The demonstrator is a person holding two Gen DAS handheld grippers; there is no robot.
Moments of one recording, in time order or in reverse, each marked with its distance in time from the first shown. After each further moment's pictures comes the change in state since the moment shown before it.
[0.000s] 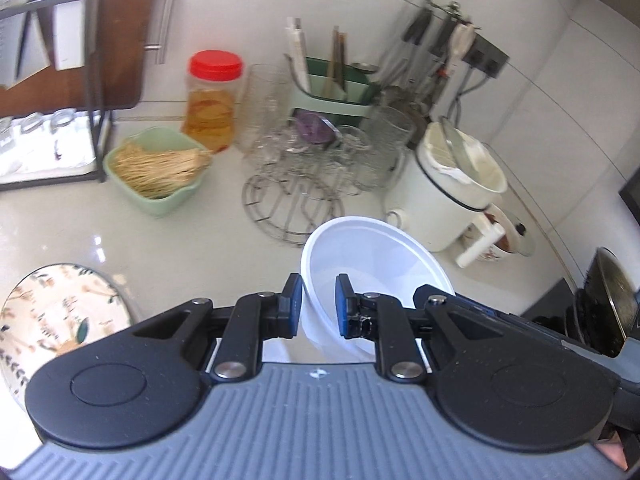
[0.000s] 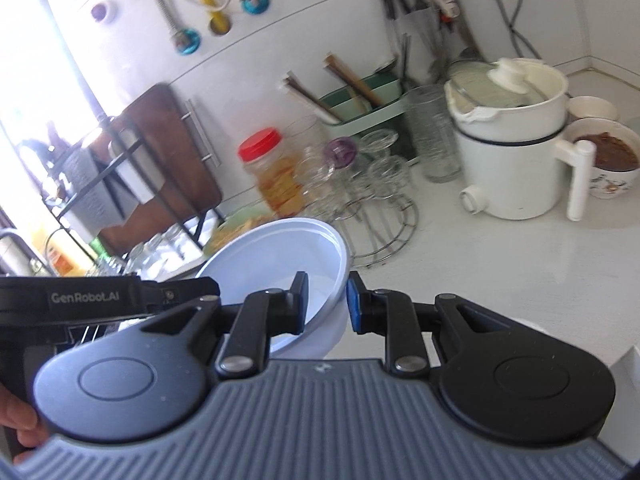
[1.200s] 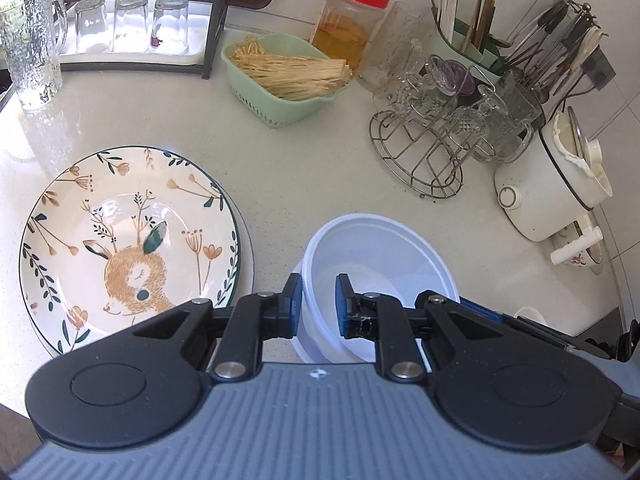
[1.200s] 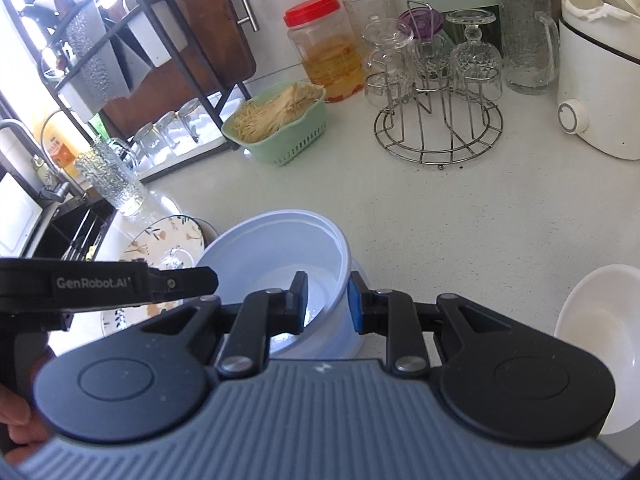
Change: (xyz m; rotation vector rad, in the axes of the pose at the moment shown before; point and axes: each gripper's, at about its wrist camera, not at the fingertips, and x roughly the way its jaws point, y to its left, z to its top) left arm 0.043 0.100 -0.050 -0.211 0.108 0.159; right arm 0.098 0.042 -0.057 -0.138 0.270 0.048
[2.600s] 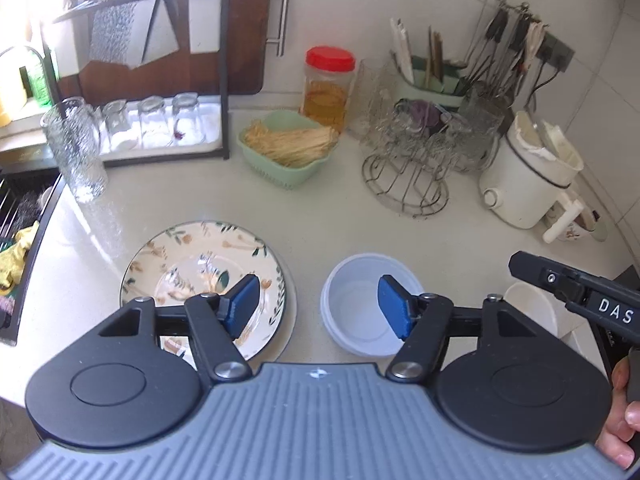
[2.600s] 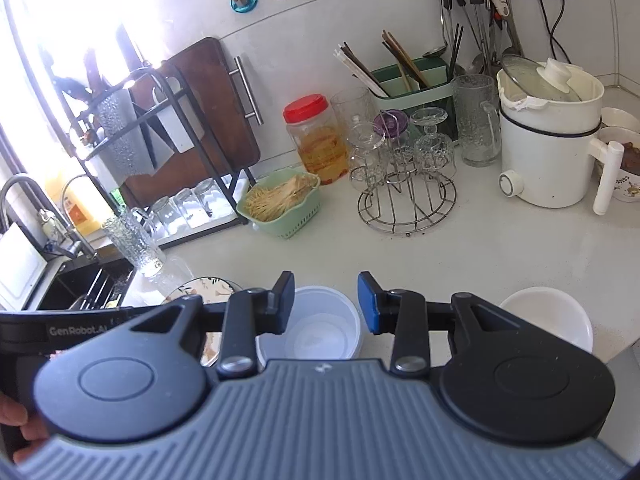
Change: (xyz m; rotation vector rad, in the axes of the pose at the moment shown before) left arm -0.111 -0.014 -0.016 0.204 -0.146 0.066; right arm -0.111 0.019 -0.004 0.029 -0.228 -0.055
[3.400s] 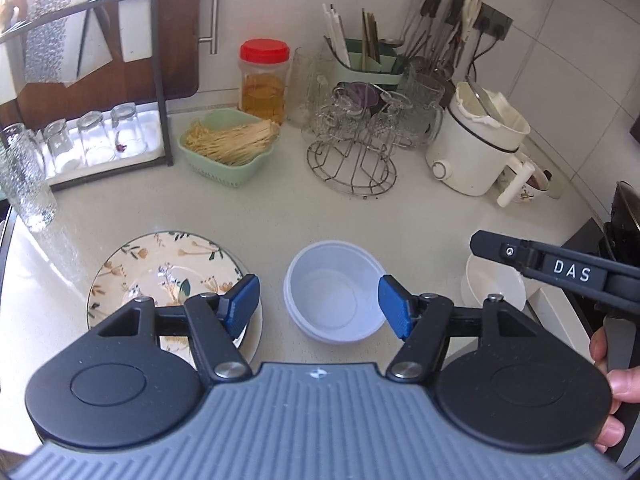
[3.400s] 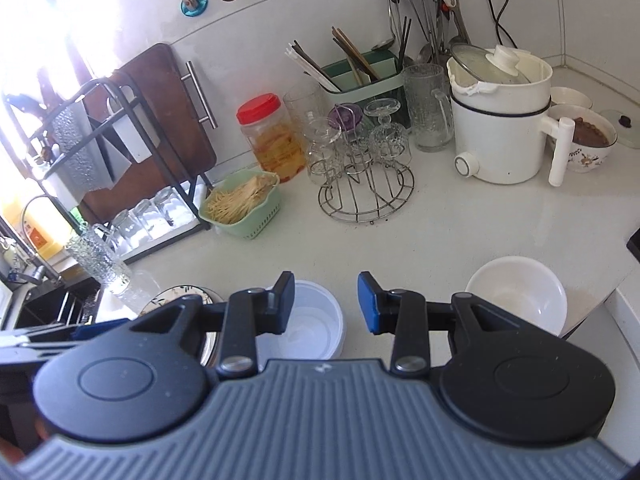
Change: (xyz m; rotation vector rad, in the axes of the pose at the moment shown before) left arm 0.005 -0.003 0.002 0.138 0.040 -0.159; right arm -0.005 0.017 -0.008 0.095 0.006 -0.166
